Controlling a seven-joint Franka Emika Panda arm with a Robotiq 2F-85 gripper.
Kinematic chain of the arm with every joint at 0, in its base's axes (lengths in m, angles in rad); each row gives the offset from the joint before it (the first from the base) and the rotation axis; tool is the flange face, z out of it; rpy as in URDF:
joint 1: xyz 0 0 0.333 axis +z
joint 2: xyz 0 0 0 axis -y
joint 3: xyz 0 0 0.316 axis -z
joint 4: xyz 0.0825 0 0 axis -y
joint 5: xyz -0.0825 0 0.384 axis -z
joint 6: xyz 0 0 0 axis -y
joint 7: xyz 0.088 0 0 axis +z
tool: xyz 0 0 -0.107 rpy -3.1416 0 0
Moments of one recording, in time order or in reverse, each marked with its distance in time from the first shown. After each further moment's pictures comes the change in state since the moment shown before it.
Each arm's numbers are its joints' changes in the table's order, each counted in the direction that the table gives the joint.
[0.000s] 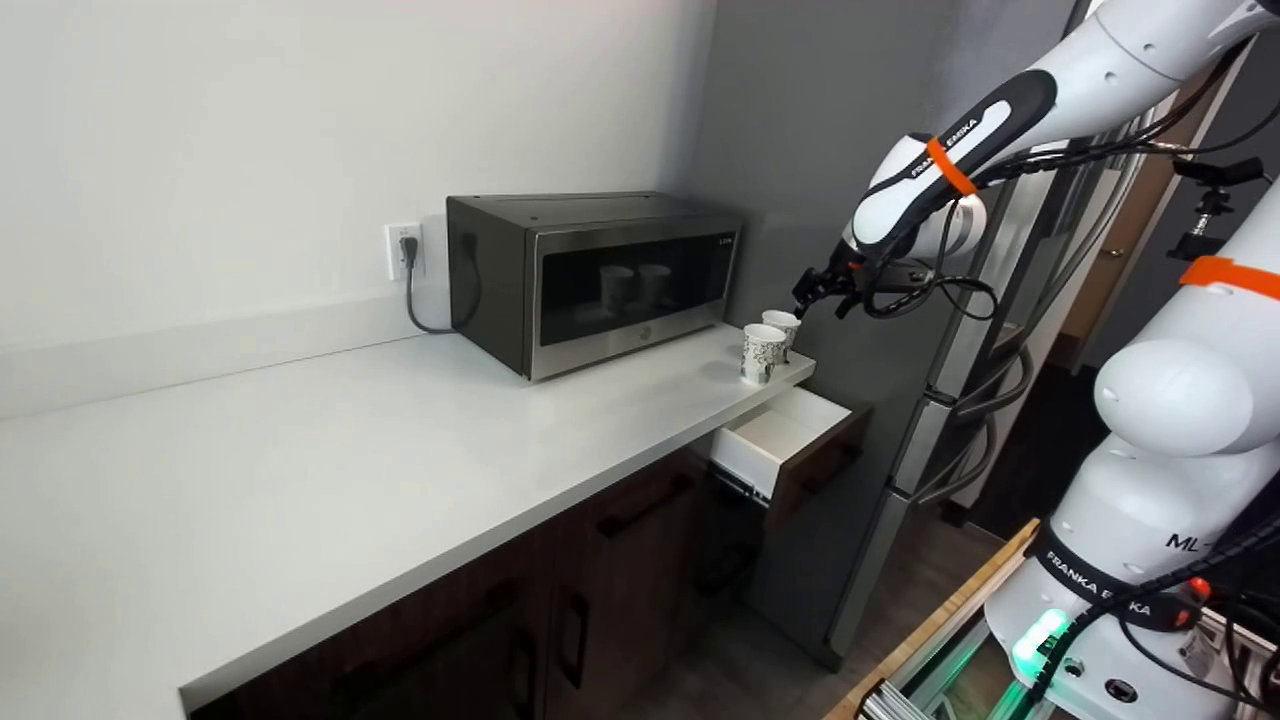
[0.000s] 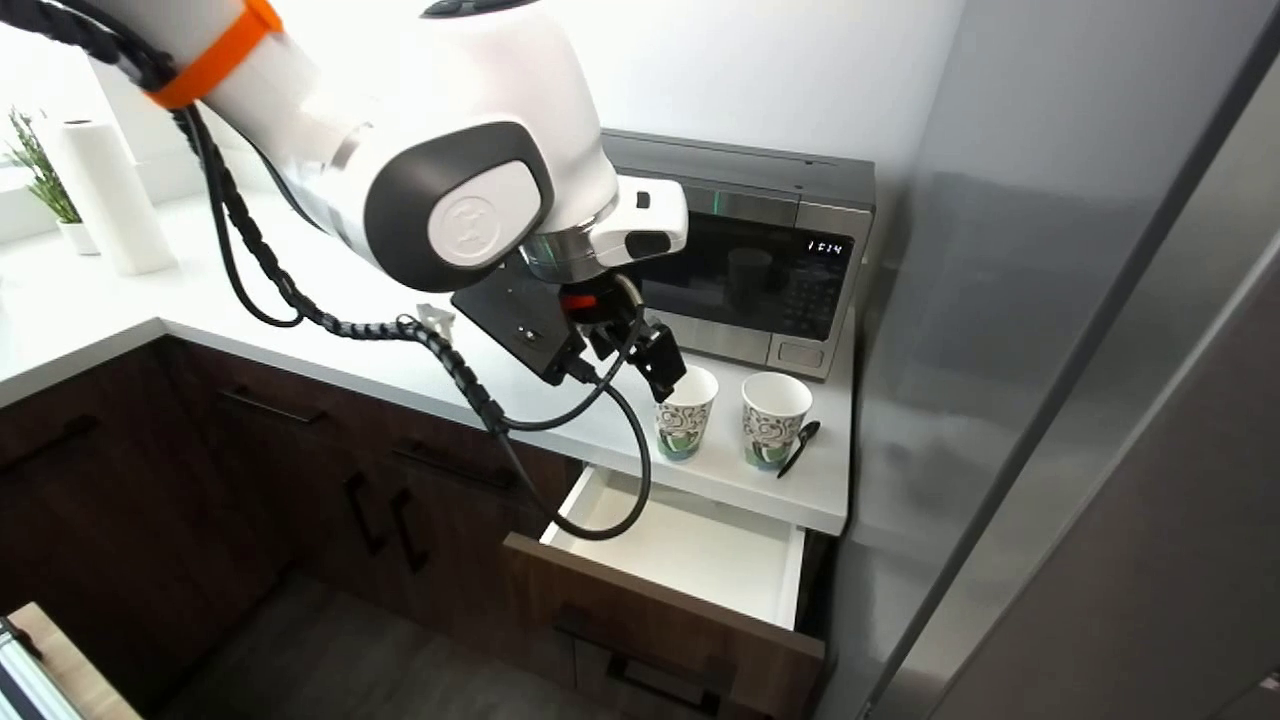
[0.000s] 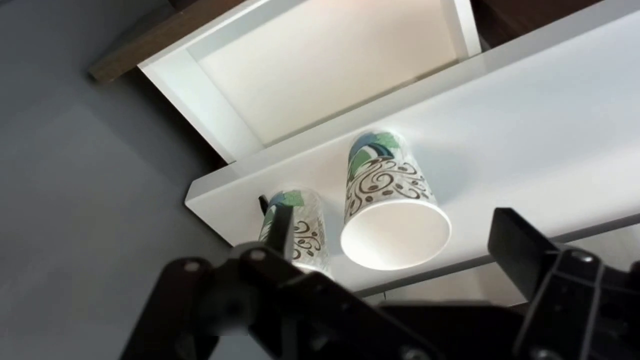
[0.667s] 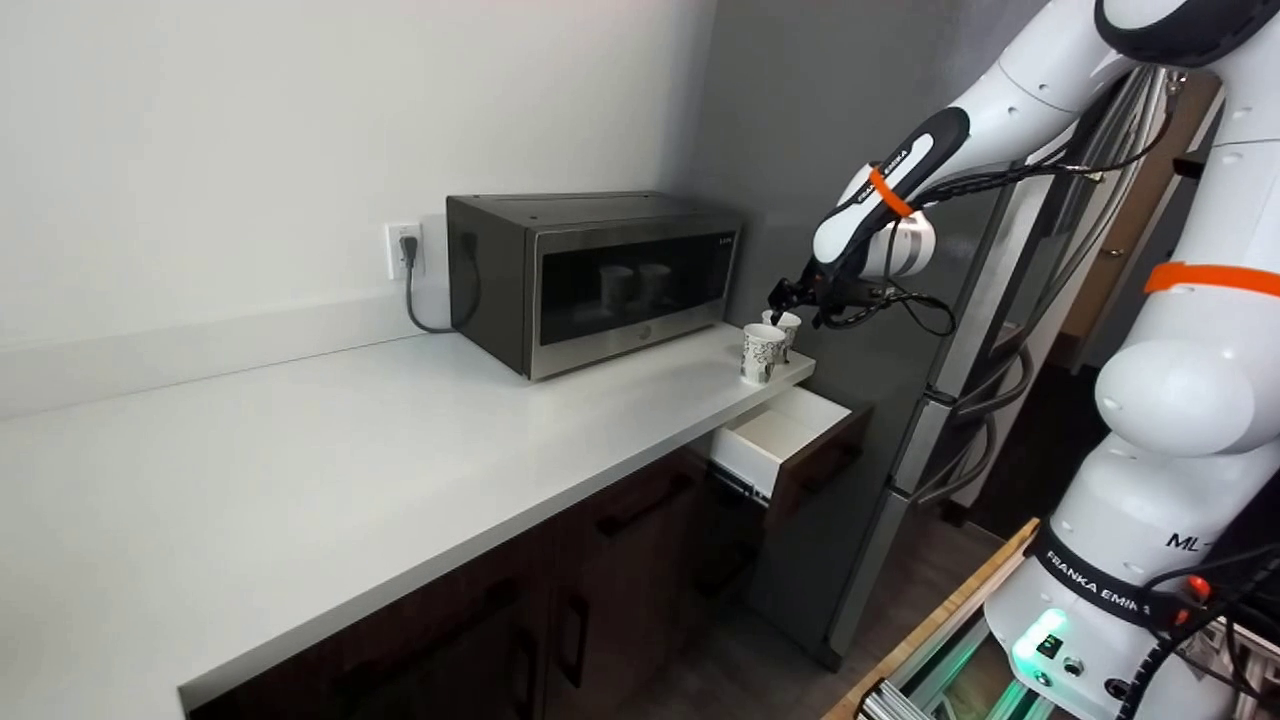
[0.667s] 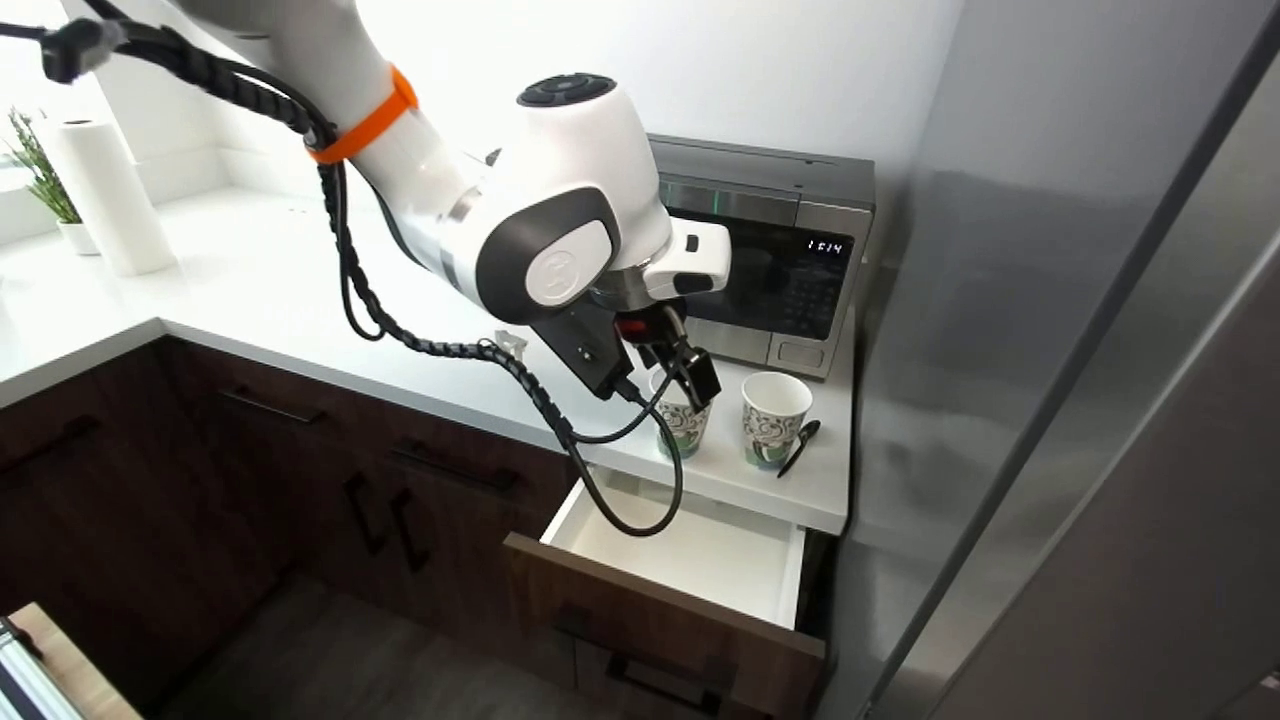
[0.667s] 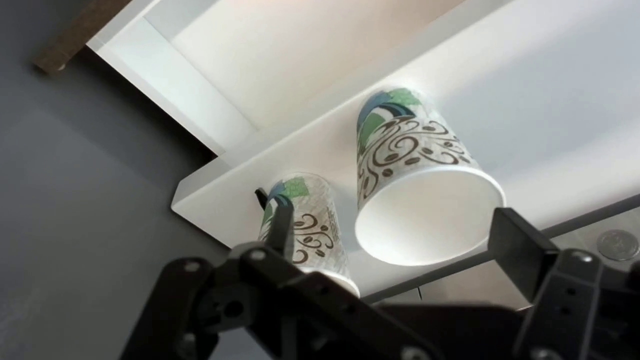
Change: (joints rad) arm 0.011 -0.262 0.000 0.184 -0.073 0.090 -0.077
